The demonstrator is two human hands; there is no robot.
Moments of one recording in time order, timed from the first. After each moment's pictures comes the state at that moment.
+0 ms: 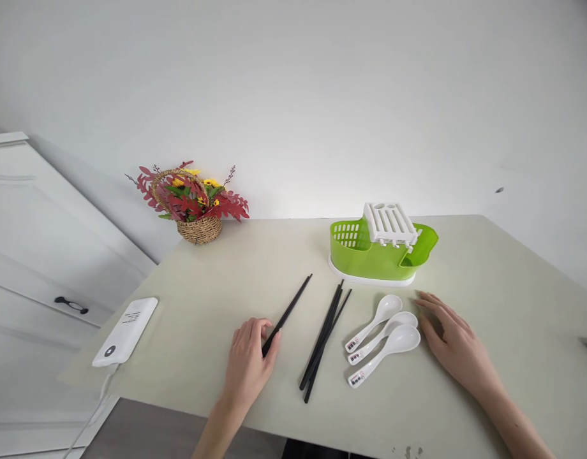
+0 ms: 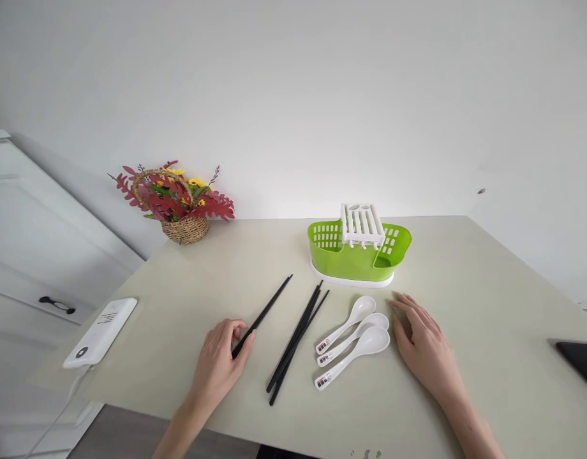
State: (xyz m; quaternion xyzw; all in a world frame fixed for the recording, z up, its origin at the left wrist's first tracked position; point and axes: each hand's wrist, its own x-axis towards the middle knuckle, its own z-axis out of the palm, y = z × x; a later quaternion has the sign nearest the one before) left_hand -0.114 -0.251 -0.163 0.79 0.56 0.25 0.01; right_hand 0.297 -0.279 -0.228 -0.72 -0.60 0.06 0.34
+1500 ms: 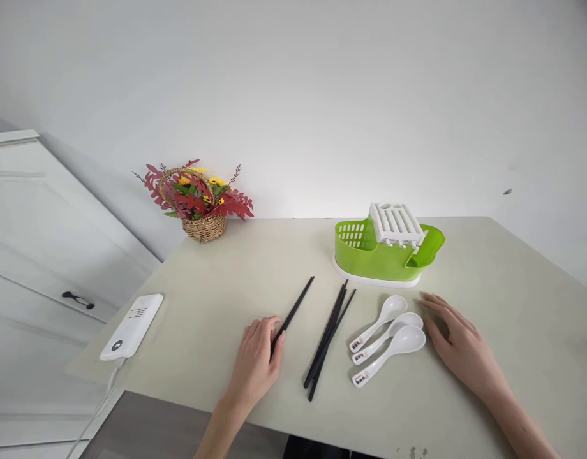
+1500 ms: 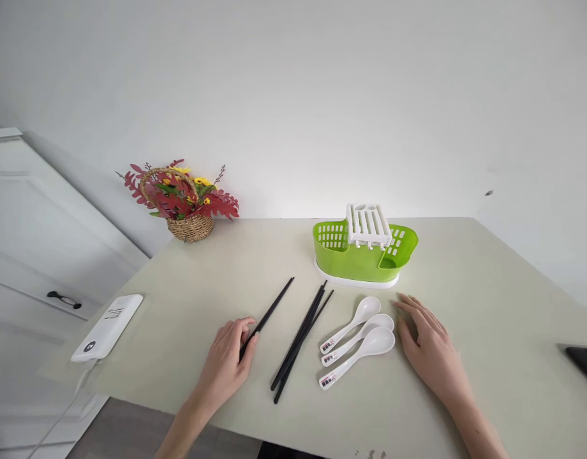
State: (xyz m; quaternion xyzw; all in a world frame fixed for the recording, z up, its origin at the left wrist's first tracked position) left_hand -0.117 -0.254 -0.165 0.82 0.52 0.23 0.06; right_hand 0.298 -0.280 -0.230 -0.72 -0.60 0.06 0.34
